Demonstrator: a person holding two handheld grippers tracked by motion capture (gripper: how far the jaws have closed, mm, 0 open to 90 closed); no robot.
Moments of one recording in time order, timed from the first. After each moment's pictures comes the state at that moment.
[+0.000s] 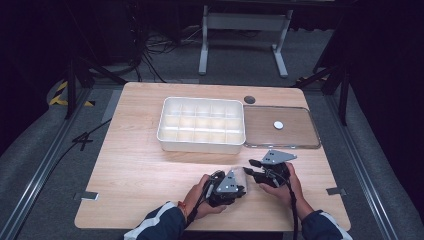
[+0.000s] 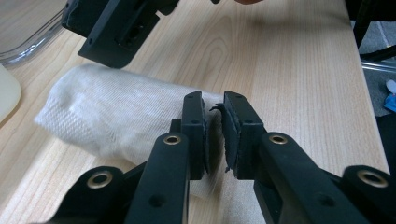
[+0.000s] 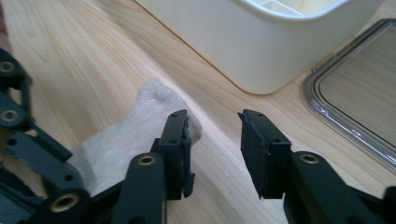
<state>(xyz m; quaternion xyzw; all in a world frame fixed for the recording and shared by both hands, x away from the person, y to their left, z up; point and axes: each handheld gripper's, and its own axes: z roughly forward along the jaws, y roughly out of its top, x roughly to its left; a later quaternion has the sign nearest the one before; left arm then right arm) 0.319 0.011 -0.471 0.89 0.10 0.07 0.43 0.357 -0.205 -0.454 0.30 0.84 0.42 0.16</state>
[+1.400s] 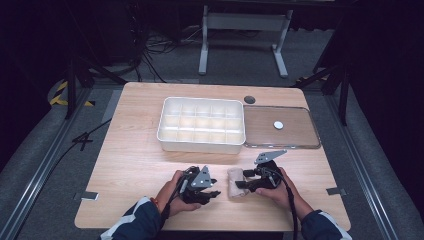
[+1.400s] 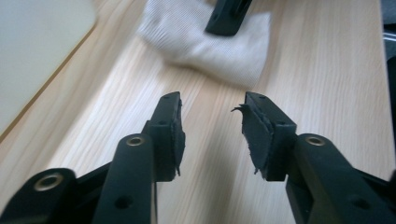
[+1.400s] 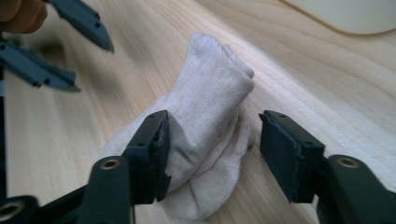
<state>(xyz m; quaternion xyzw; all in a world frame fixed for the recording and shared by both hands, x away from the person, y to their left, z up) 0.323 0.090 -0.453 0.91 0.14 0.08 0.37 0.370 -0.195 -0.475 0.31 0.86 0.40 -0.03</state>
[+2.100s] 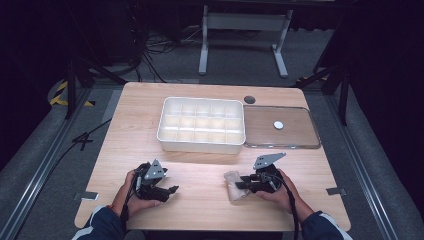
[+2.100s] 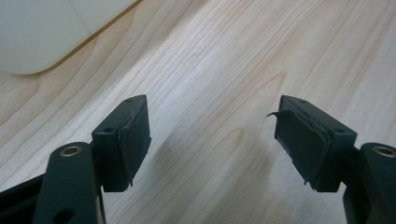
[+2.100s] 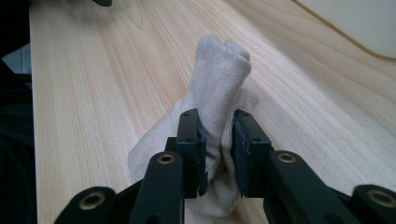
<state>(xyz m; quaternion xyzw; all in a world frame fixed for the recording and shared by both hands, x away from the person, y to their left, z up) 0.329 0.194 -0.468 0.88 0.29 0.12 0.34 0.354 -0.190 -0.463 0.26 0.88 0.41 -0.01</state>
